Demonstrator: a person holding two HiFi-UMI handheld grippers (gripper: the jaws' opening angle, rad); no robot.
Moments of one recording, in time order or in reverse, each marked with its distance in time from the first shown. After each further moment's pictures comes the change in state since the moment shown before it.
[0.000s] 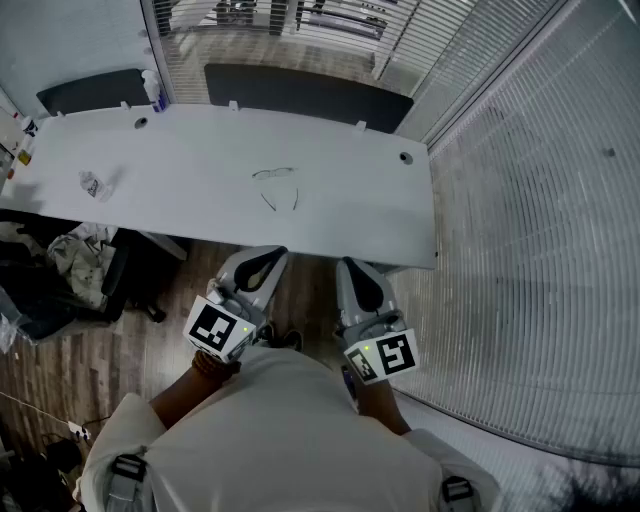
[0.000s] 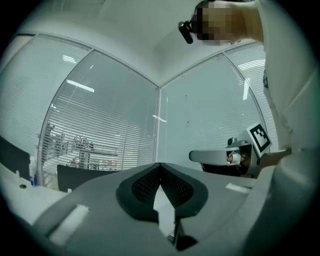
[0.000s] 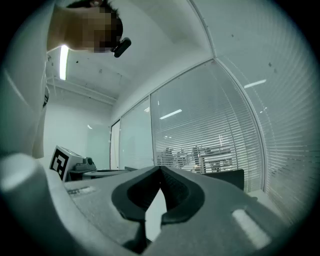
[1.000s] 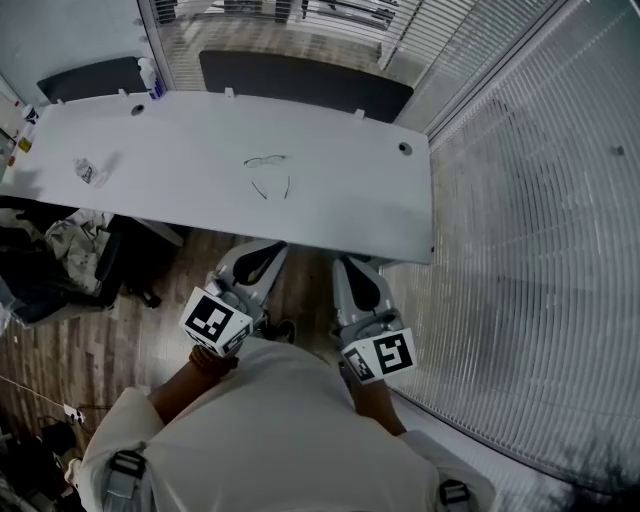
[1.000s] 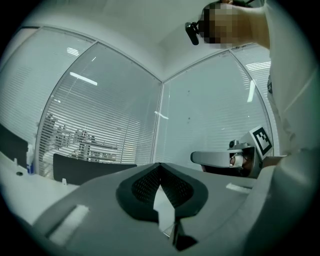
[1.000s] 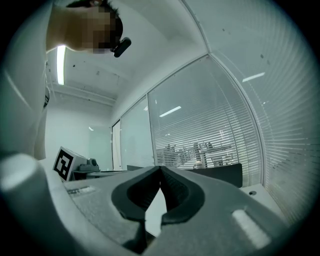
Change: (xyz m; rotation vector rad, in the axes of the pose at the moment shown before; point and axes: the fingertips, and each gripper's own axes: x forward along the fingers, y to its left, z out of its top) left arm 0.035 -0.027 -0.019 -0.059 0.033 0.005; right arm -0.022 -0.035 -0.008 0.042 0.032 0.026
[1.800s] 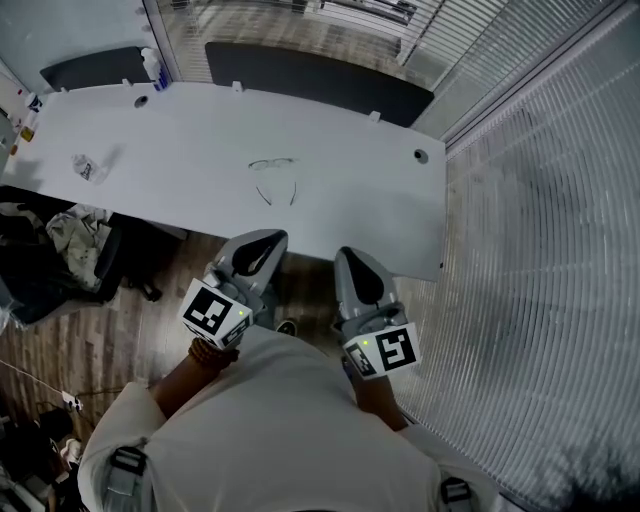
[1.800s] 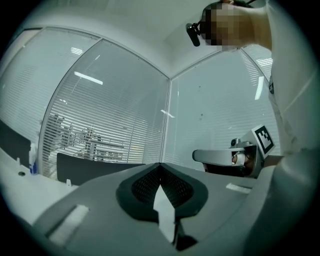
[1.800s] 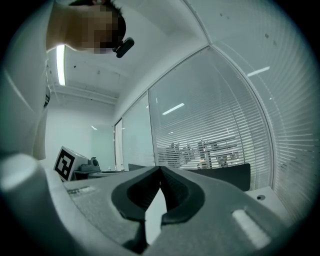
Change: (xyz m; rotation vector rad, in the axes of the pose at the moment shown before) left arm 0.043 0.062 -0.007 -0.015 0.016 0.073; right arm 0.067 -0.036 -0.011 -0.005 0.018 0.056
